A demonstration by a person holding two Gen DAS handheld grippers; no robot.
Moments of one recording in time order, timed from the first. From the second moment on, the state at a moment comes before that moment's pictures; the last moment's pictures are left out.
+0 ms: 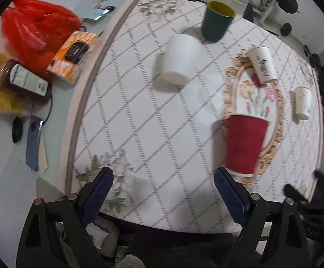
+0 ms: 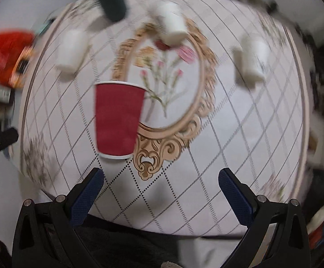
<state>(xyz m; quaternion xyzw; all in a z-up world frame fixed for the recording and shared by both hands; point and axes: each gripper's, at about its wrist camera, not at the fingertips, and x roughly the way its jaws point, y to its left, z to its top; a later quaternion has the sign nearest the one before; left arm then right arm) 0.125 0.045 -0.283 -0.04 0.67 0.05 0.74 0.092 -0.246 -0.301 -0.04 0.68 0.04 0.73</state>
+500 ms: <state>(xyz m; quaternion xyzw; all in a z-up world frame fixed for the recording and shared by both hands) 0.113 0.091 -0.350 -0.08 0.68 0.11 0.72 0.047 -0.137 -0.327 -0.71 0.43 0.27 0.48</state>
